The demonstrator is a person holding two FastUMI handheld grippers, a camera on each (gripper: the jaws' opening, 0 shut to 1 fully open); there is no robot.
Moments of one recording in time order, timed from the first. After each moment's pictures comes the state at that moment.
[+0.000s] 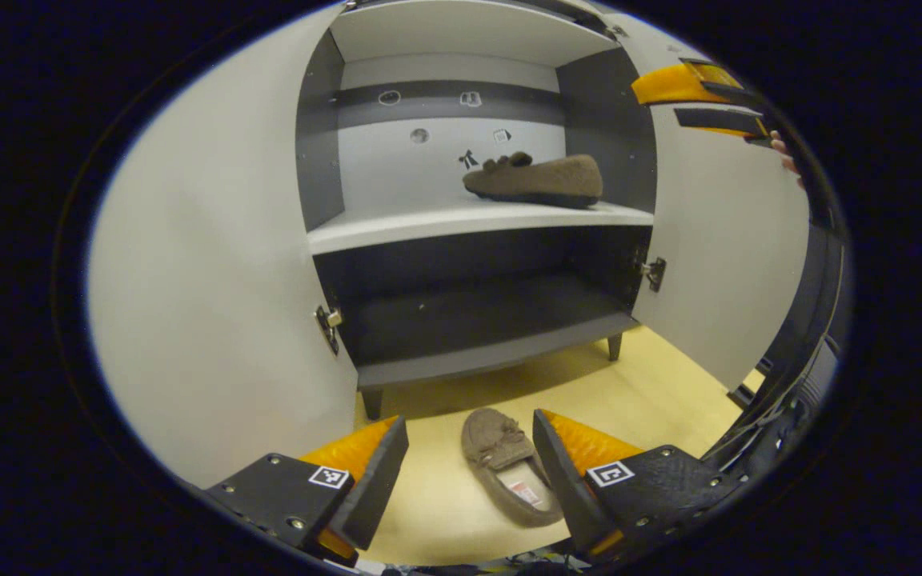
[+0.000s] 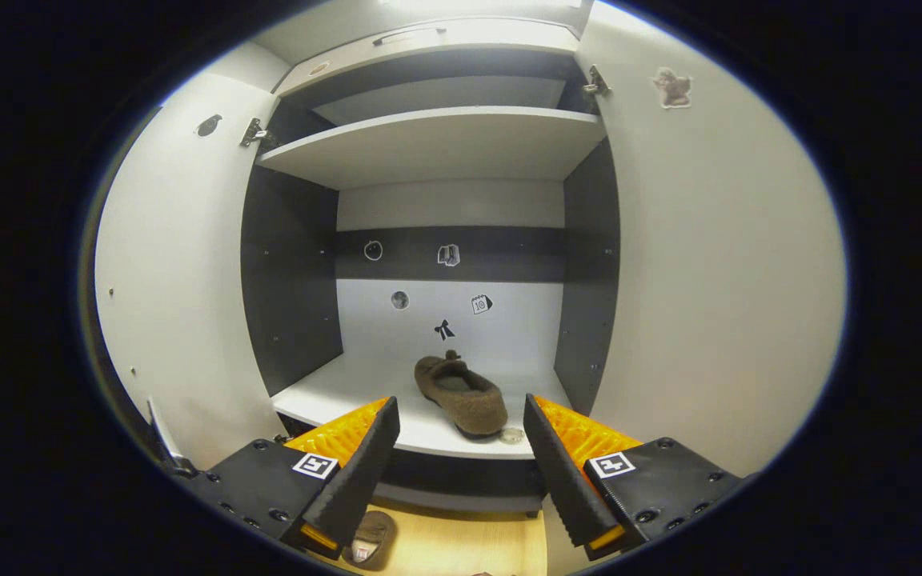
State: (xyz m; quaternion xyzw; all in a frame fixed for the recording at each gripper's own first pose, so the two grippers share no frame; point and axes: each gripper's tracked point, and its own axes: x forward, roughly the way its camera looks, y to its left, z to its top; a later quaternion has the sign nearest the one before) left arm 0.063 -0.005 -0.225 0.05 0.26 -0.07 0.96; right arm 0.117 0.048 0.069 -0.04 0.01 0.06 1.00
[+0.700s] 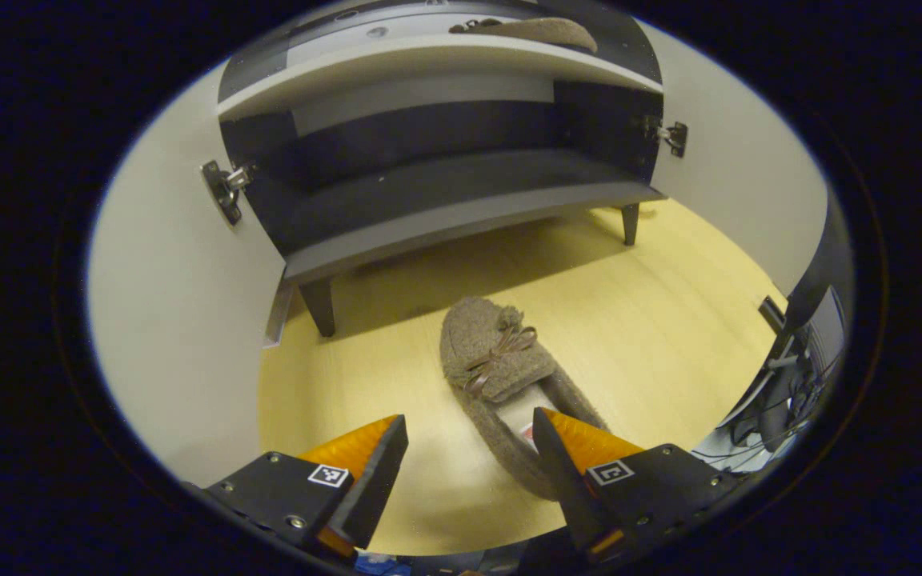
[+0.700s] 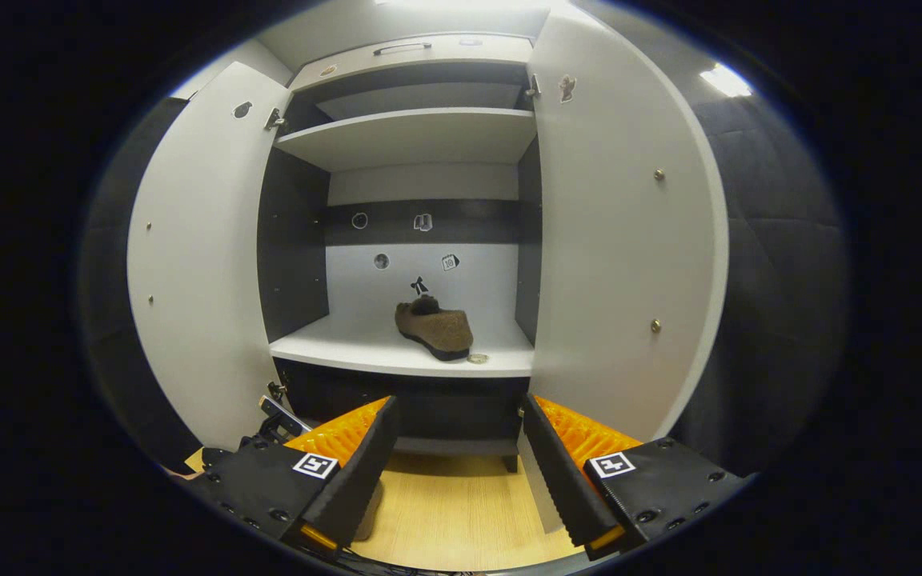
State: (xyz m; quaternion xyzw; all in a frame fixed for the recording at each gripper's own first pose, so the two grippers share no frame) left arm 0.052 -0.010 -0.374 0.08 0.43 -0.09 0.90; right arm 0.020 0.009 -0.017 -0.03 0.02 0.00 1.00
